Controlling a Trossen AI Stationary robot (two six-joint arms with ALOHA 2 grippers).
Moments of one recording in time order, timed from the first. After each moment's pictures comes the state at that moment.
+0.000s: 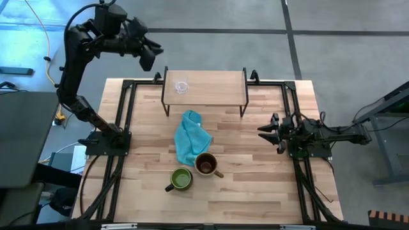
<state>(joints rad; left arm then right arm) 0.86 1.55 2.36 -1.39 0.28 0.10 0.07 0.02 0.03 0.10 0.08 0.26</state>
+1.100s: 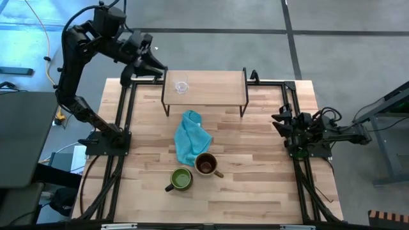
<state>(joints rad) 0.86 1.54 2.36 -1.45 0.92 0.37 0.07 0.02 0.03 0.53 0.12 0.04</state>
